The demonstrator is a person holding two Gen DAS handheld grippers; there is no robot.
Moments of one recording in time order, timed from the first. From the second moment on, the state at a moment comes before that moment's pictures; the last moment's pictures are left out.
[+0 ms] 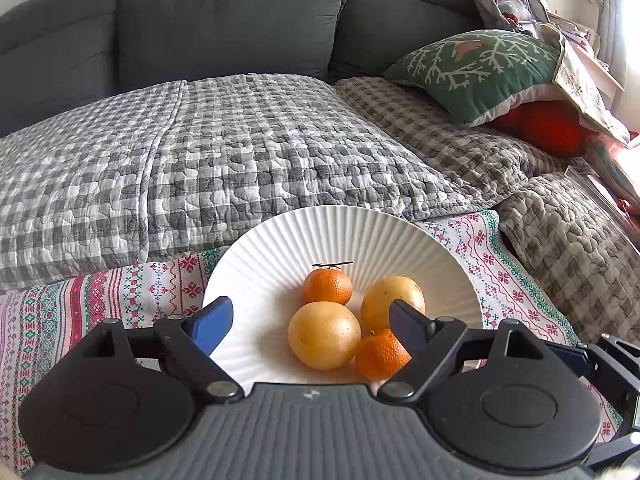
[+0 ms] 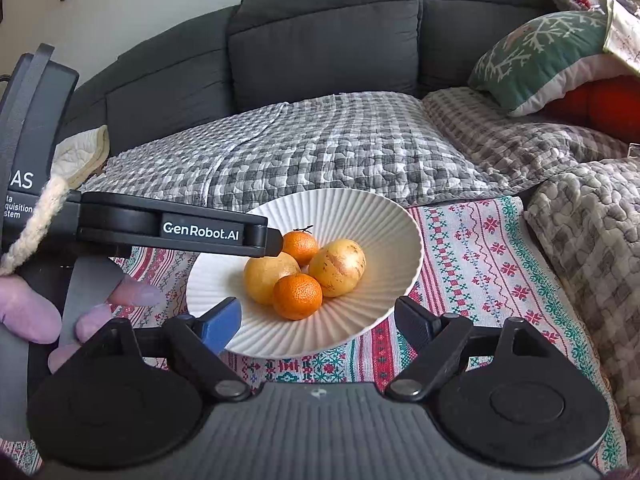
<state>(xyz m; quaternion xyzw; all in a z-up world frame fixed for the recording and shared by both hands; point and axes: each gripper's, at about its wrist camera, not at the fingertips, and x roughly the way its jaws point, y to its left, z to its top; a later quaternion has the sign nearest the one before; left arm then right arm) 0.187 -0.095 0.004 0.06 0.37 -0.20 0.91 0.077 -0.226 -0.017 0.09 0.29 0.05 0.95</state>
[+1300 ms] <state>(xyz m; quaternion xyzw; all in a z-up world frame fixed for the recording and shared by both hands) 0.021 -0.014 -0.002 0.08 0.39 -0.14 0.91 -0.017 -0.219 -0.003 -0.05 0.32 0.03 0.94</state>
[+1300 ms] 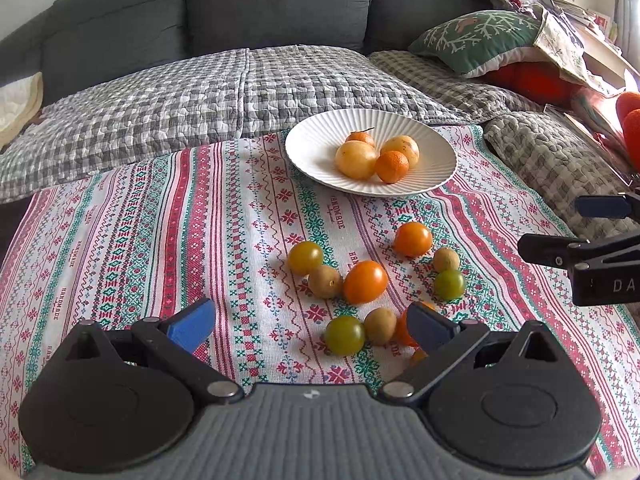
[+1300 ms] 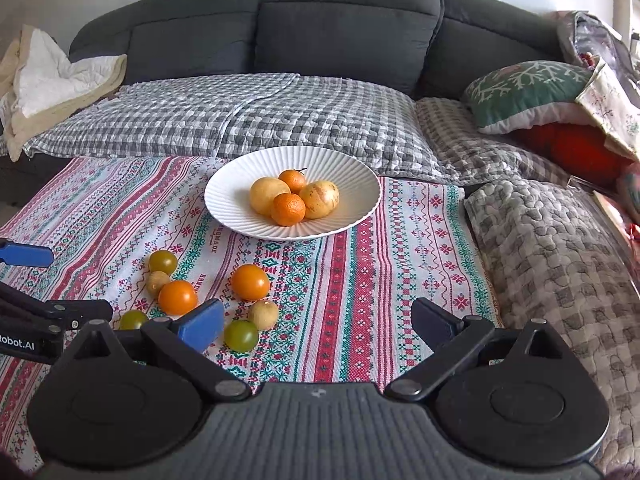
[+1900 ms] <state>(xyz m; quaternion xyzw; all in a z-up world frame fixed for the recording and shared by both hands) 0.023 -0.008 -0.026 0.11 0.37 -0.17 0.91 -0.013 -0.207 -0.025 -0.11 0.35 0.05 0.93</state>
